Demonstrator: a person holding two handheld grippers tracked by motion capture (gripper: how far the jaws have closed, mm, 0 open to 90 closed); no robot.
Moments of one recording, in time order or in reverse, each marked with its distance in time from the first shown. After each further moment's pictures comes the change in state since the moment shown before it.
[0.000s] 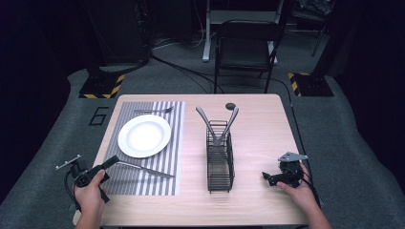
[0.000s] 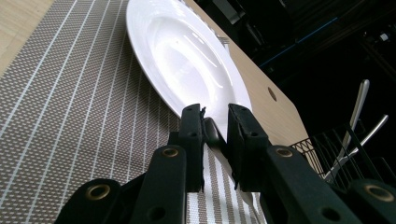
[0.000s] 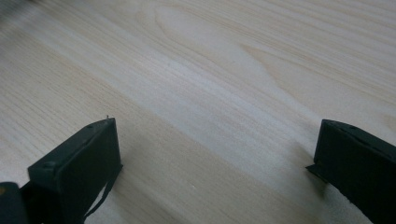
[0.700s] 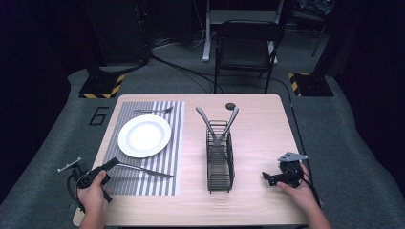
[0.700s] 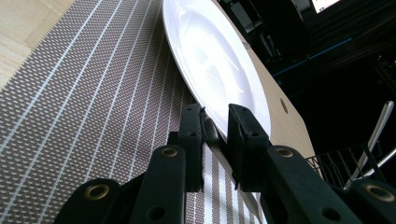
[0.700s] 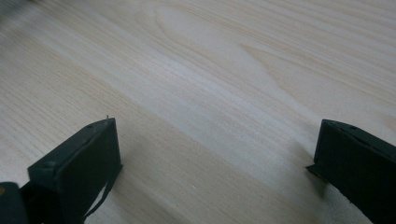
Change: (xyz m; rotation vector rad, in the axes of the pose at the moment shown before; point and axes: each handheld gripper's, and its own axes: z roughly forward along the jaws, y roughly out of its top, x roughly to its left) left arm 0.013 -0.008 0.006 -0.020 0.049 -0.107; right arm 0.000 0.000 0.000 0.000 0.000 0.000
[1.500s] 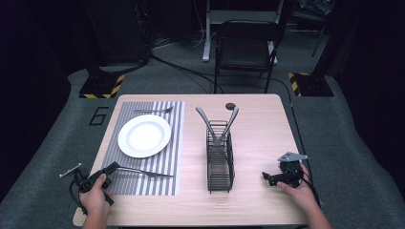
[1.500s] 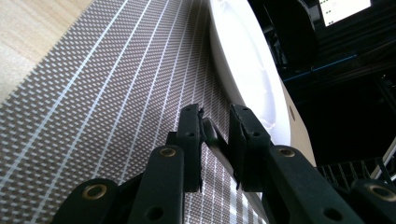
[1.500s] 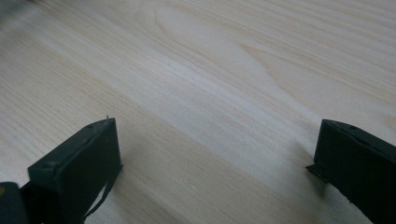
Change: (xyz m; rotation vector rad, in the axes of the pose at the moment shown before) left arm 0.026 -0.012 0.006 -0.001 0.016 -0.103; right arm 0.000 0.000 0.000 0.000 0.000 0.000
